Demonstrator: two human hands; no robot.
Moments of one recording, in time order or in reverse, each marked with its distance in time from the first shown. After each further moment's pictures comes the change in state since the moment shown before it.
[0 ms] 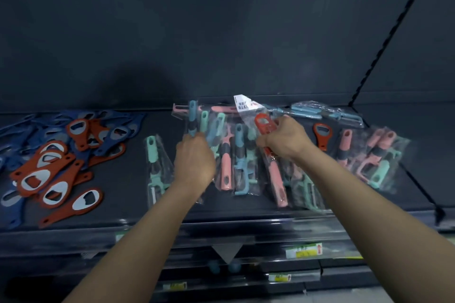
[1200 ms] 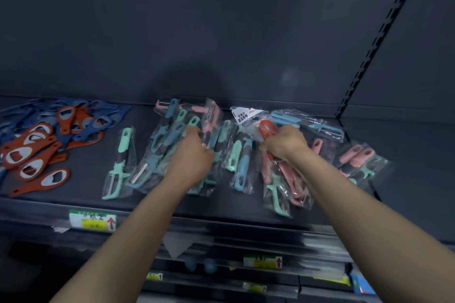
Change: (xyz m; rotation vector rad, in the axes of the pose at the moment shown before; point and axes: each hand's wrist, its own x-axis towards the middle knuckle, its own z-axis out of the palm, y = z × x) left_hand -0.017 0.074 0.031 -0.281 -0.016 -0.166; right_hand 0.045 0.067 -0.044 -0.007 -0.130 0.082
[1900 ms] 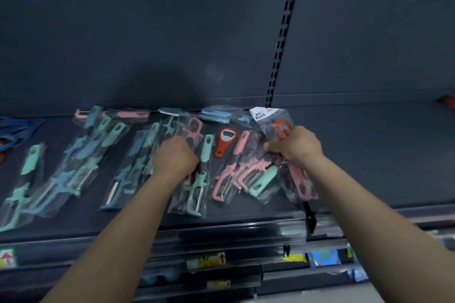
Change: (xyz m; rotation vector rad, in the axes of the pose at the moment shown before) left_hand 0.007 0.070 0.098 0.422 -0.078 -0.001; right_hand -0.002 0.125 -0.106 -0.124 0.205 0.210
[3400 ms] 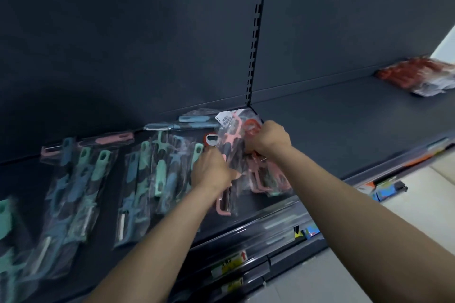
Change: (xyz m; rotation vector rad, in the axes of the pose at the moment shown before) left_hand -0.018 0.022 0.004 -0.190 -0.304 0.280; right_hand -0.031 -0.053 0.032 0.072 0.032 0.145
